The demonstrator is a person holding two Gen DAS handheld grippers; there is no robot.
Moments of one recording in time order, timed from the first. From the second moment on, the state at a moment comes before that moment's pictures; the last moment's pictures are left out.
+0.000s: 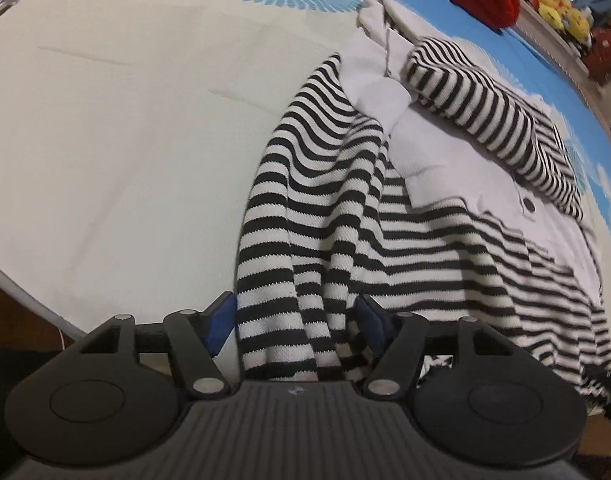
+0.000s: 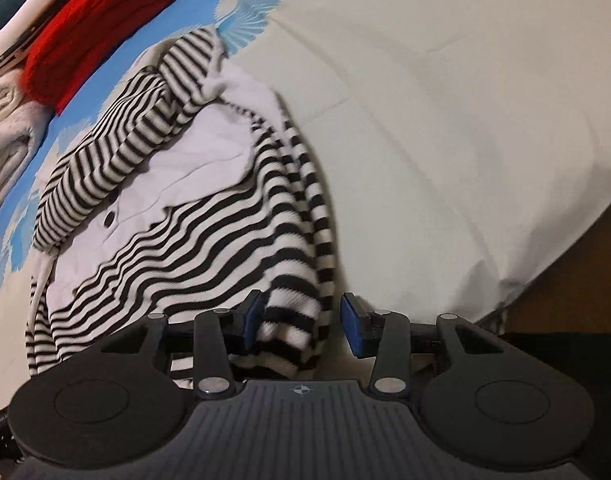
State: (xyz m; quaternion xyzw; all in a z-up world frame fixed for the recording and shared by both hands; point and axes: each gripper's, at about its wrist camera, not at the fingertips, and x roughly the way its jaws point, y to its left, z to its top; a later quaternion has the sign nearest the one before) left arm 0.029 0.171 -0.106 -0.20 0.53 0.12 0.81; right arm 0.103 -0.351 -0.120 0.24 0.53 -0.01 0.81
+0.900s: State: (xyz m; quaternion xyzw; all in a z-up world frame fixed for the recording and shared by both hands) left arm 0.020 0.172 -0.101 -0.25 0.51 0.08 0.82; right arm 0.092 -0.351 -0.113 0.19 0.52 -0.01 0.83
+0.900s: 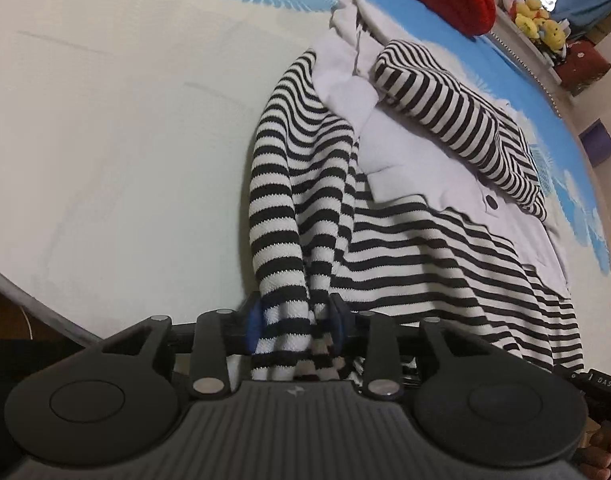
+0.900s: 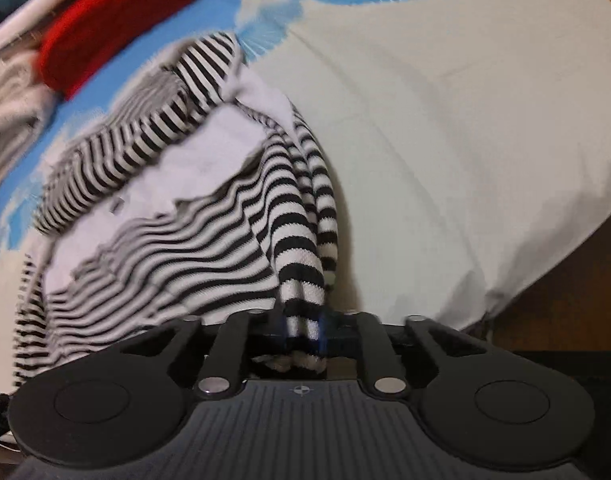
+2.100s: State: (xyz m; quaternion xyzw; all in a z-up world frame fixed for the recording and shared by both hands) left arm -0.056 0.182 0.075 -0.19 0.36 -0.05 0.91; right arm 0.041 -0.356 0.040 0.16 0.34 0.14 0.92
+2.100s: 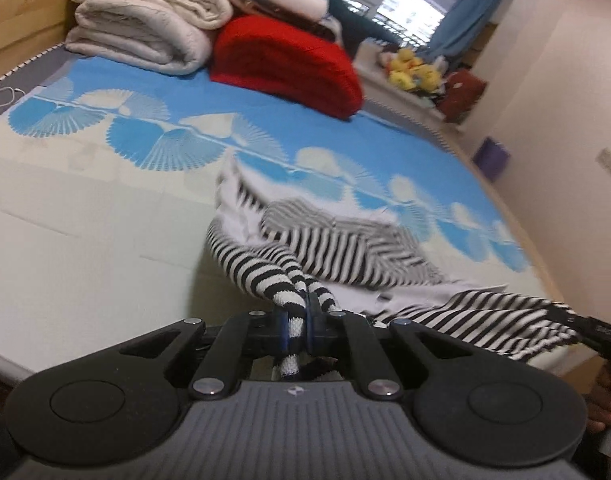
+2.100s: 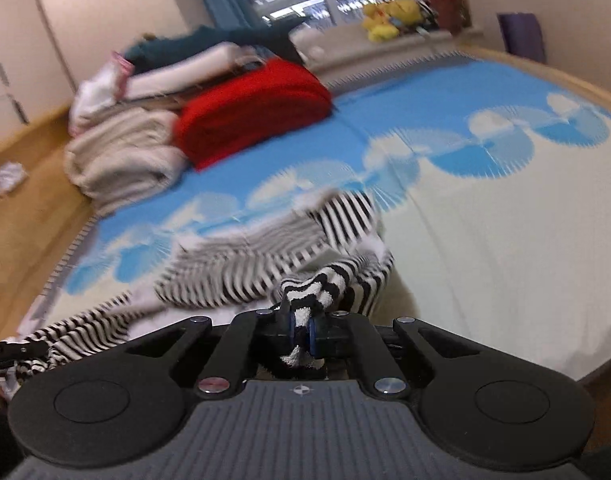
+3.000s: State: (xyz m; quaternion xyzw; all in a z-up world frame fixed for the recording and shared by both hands) left arm 0.159 0.265 -0.016 -0.32 0.39 0.00 0.87; right arm 0.259 -0.351 -0.064 0.26 0.48 0.07 0.83
